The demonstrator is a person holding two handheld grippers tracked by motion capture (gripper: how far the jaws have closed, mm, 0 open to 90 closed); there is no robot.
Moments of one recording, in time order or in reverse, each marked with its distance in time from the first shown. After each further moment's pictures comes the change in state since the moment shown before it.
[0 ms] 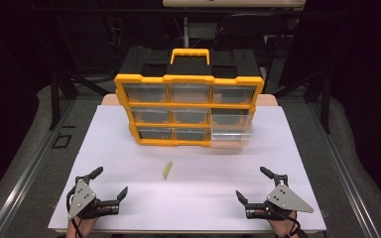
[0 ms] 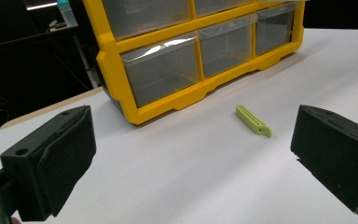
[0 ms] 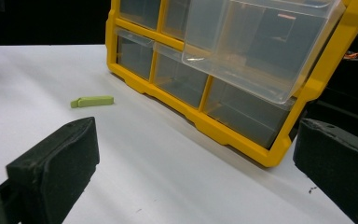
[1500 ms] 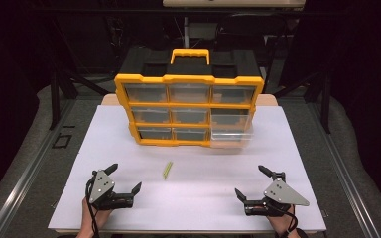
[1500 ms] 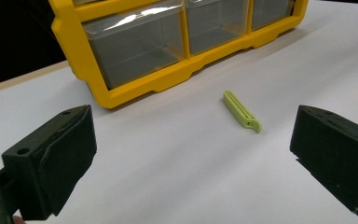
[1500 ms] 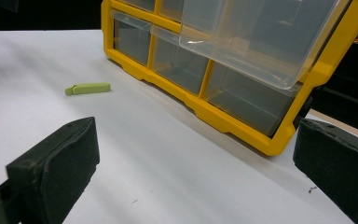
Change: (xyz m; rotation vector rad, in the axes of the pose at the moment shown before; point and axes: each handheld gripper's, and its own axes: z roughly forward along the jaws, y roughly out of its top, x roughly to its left) left arm -0.014 0.014 0.039 0.160 -0.043 -0.054; right arm -0.004 -0.002 0.009 0.065 0.010 0.006
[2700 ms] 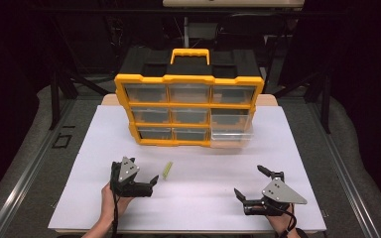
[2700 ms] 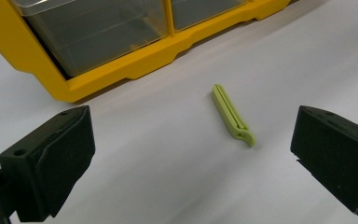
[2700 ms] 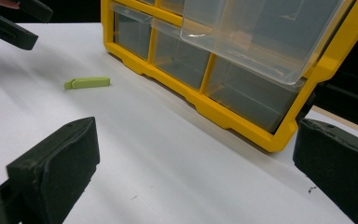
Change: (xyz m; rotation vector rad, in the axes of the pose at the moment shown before) left arm -0.018 0.030 0.051 0.190 -0.001 -0.012; right arm 0.000 0.000 0.003 0.021 0.003 -0.009
